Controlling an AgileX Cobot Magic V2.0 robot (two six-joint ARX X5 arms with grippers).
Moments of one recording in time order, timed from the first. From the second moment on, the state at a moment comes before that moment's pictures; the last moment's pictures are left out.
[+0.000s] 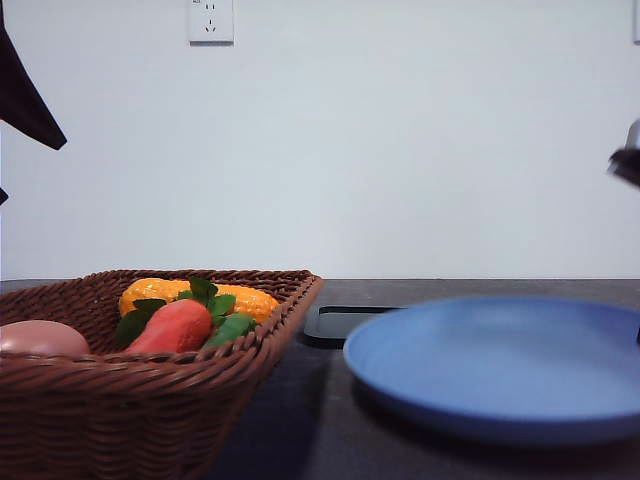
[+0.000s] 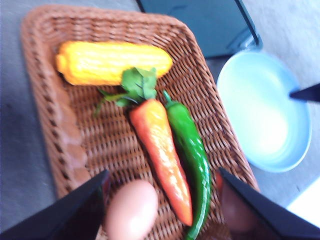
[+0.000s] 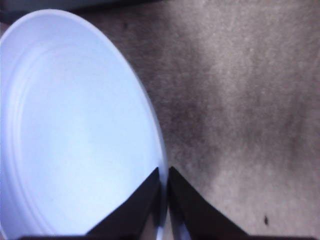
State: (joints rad) left_arx -0.23 0.81 0.65 -0.61 0.50 -0.15; right_arx 0.07 1.15 0.58 -0.52 -0.45 0.24
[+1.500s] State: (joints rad) left_arx -0.63 1.34 0.80 -0.74 0.02 0.14; right_arx 0.02 0.82 0.58 -0.62 -0.45 0.24
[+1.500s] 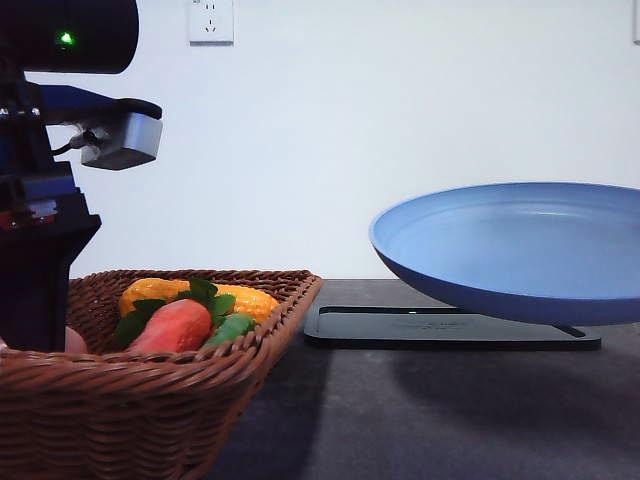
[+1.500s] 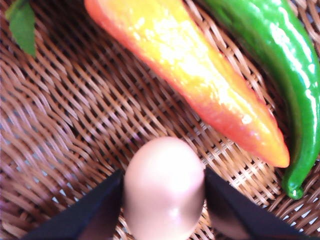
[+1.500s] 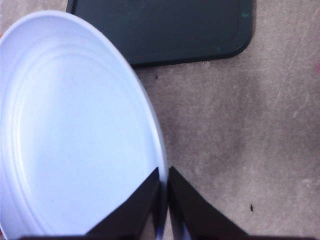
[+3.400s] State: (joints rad) left_arx -1.01 1.62 1.19 -0.36 0.28 0.02; right_arx 0.08 0.82 0.58 -0.72 -0.59 0.27
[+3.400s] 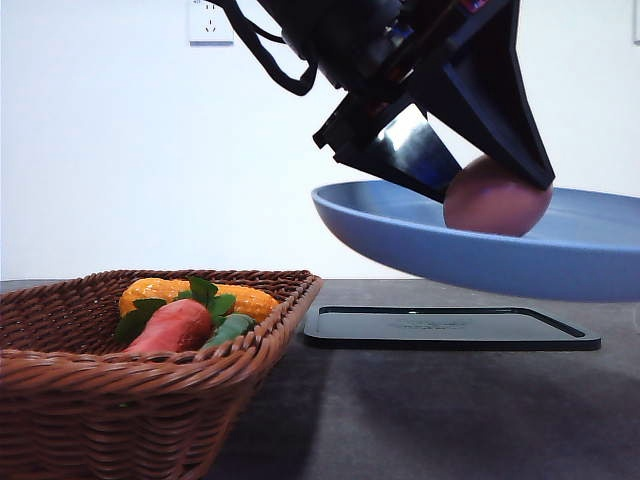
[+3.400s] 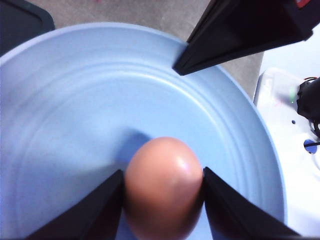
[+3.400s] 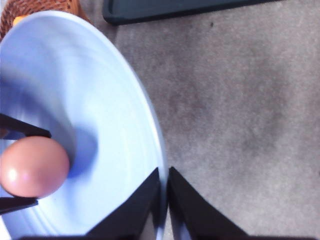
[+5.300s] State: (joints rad) left_arx -0.91 0.83 1.19 -0.81 -0.19 -0.05; right_arx 0.00 1.90 1.28 -0.52 -0.57 0.29
